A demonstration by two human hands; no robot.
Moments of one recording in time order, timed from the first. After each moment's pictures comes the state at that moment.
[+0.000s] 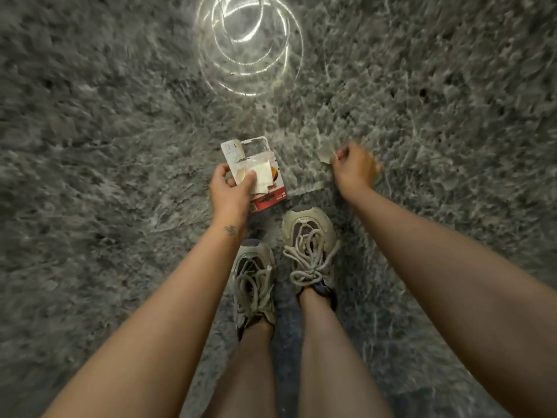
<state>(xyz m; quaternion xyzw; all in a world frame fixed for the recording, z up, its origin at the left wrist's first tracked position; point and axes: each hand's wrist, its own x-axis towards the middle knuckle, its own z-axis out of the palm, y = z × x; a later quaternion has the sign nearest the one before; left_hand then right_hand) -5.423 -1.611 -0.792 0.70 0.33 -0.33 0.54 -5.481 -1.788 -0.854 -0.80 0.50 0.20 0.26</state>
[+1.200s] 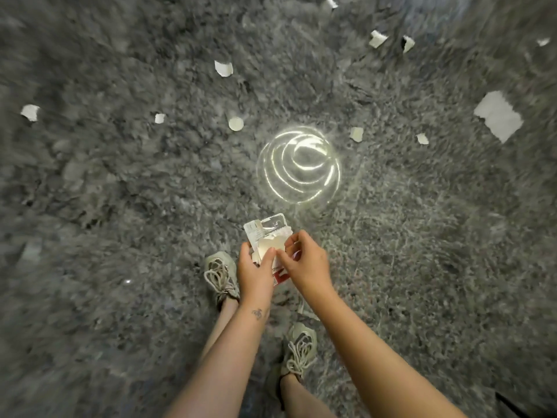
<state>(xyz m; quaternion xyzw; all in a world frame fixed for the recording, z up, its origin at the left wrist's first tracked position) -5.299 -1.508 -0.495 0.61 0.46 -0.09 0.64 -5.271 -1.593 -0.489 -0.86 0.13 0.25 0.41</state>
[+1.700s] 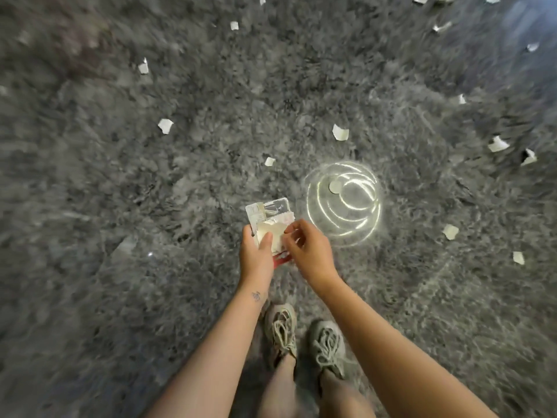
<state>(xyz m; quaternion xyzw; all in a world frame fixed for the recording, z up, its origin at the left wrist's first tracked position) -5.172 -1.238 -0.471 0.55 0.53 0.02 0.65 -5.121 -1.322 -0.462 -0.85 -0.06 0.32 0.42</state>
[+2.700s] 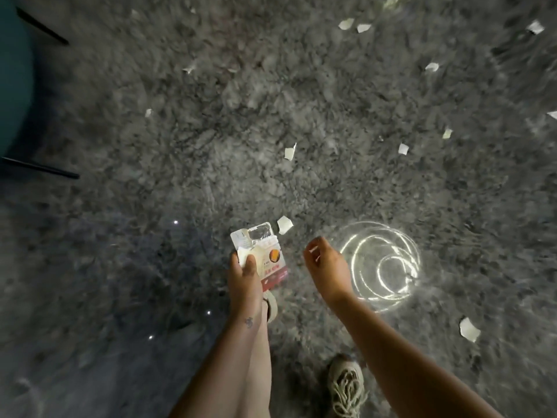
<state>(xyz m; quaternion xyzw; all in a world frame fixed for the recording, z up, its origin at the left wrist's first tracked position) -5.036 -0.751 -0.515 0.36 0.71 0.21 0.57 -4.916 -0.816 -0.532 -0.85 -0.28 0.38 0.22</state>
